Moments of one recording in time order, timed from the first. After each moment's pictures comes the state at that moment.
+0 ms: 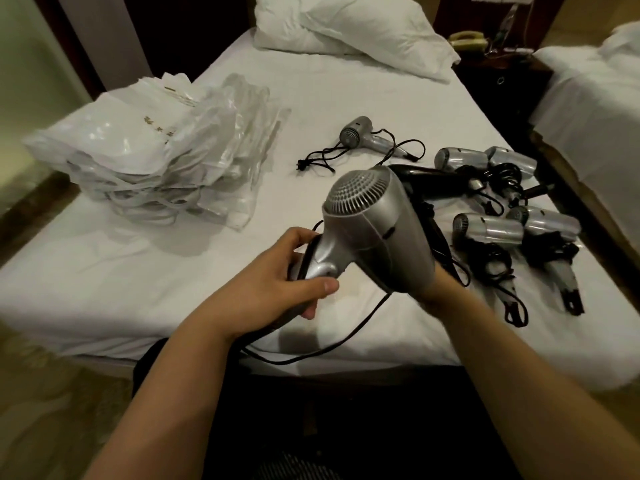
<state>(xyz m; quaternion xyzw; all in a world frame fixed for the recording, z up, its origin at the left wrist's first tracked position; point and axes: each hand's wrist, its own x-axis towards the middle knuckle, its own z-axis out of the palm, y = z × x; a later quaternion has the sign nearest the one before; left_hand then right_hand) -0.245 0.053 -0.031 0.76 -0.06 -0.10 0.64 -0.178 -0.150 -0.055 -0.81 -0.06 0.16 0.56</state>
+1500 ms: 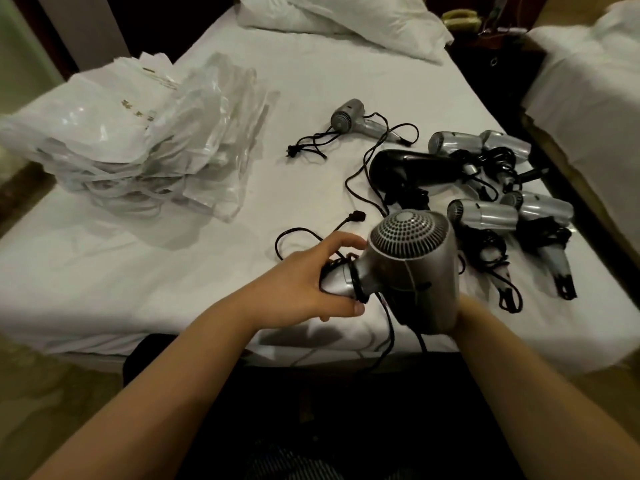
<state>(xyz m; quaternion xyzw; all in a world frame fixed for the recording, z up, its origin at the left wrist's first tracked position) -0.228 0.029 -0.040 0.82 -0.16 -0.16 0.53 -0.171 -0.196 -0.134 -0.70 0.07 0.30 0.64</state>
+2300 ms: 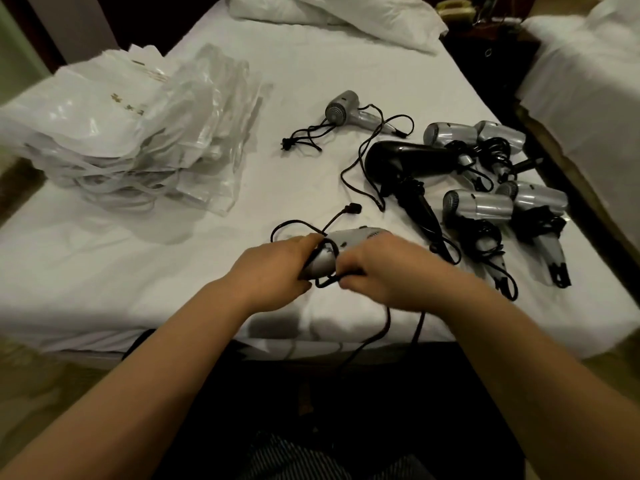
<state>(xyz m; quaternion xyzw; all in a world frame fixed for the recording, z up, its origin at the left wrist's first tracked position) -0.206 0.045 -0.072 0.98 -0.13 -0.07 0.11 -0.202 -0.126 -0.022 -0.93 -0.33 0.15 0.10</state>
